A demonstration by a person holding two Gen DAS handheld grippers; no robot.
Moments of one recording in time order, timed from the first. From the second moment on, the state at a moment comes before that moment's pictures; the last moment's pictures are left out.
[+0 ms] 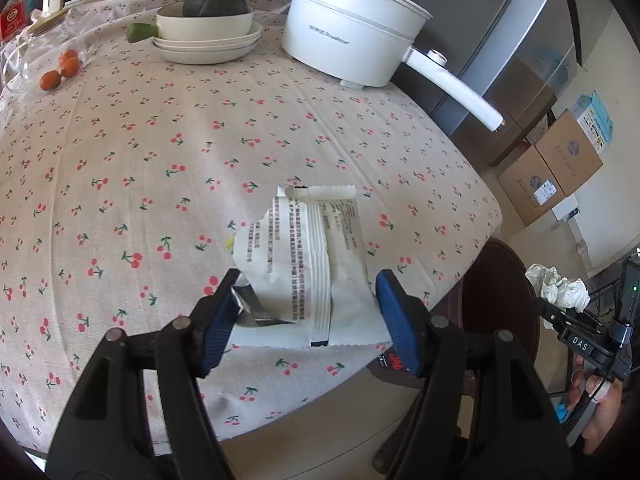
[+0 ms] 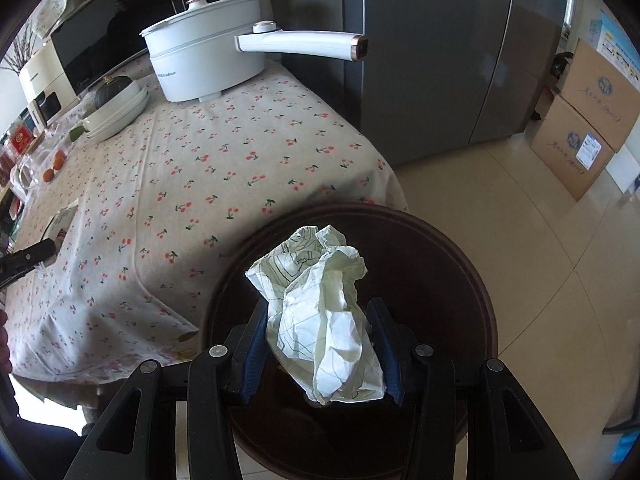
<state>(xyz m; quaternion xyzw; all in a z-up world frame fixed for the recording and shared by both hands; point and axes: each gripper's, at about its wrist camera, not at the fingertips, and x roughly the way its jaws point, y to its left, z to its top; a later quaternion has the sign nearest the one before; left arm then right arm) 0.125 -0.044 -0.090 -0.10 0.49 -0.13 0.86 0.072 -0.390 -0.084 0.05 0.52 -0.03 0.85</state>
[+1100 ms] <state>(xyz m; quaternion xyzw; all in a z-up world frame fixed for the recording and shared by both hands) 0.099 -0.234 -0.098 0.05 0.48 -0.33 0.81 0.022 -0.457 -0.104 0.08 0.54 -0.09 0.83</state>
